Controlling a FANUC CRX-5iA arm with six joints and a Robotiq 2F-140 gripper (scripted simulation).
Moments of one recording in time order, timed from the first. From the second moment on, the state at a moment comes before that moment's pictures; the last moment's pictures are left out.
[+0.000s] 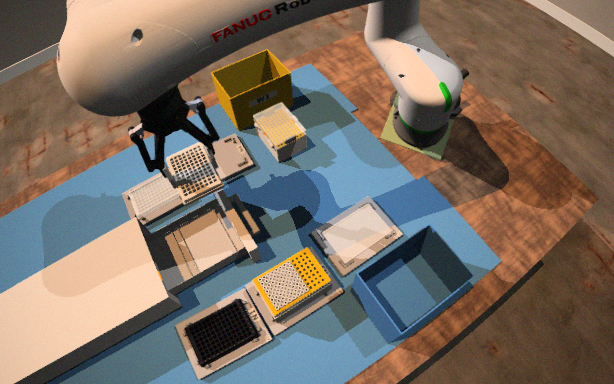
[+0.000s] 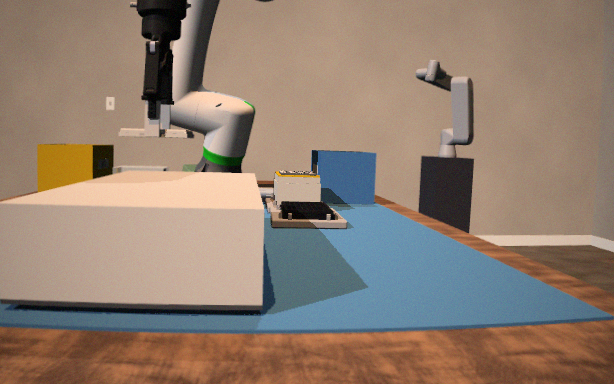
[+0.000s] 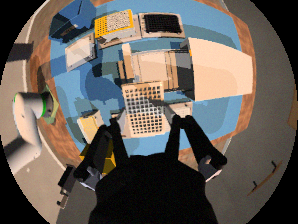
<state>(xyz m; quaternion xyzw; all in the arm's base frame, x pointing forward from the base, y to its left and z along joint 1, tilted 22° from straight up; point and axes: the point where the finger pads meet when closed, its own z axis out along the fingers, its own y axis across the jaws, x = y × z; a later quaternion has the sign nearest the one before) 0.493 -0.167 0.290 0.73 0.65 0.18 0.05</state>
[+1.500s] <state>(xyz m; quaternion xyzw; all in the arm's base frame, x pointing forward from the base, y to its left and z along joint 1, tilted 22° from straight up) 0.542 -0.088 0.322 0.72 0.67 0.18 0.05</state>
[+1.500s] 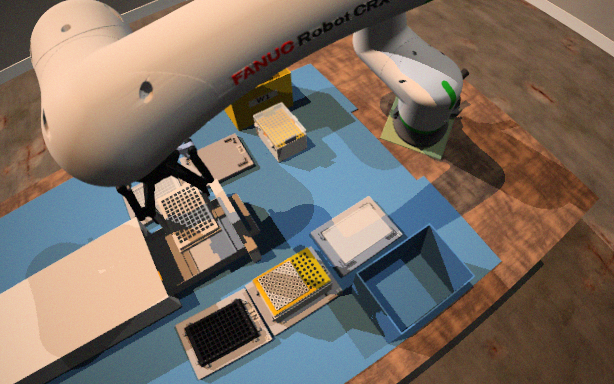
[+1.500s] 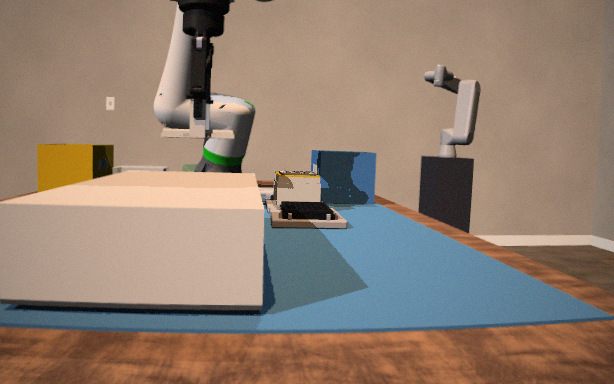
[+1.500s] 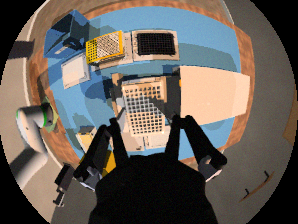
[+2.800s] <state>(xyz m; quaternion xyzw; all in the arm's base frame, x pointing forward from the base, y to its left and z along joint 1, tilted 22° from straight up) 0.552 -0.084 0.288 0.72 0.67 0.18 0.05</state>
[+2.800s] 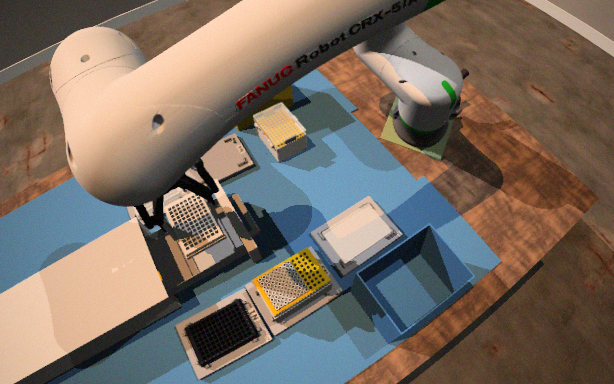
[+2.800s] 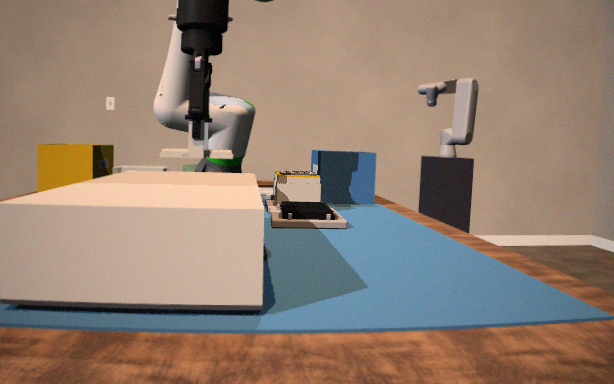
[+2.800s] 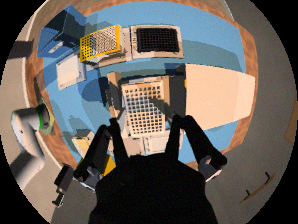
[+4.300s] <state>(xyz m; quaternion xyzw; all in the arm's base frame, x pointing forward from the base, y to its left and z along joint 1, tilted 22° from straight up) 0.570 -0.075 0.238 0.72 0.67 0.18 0.05</state>
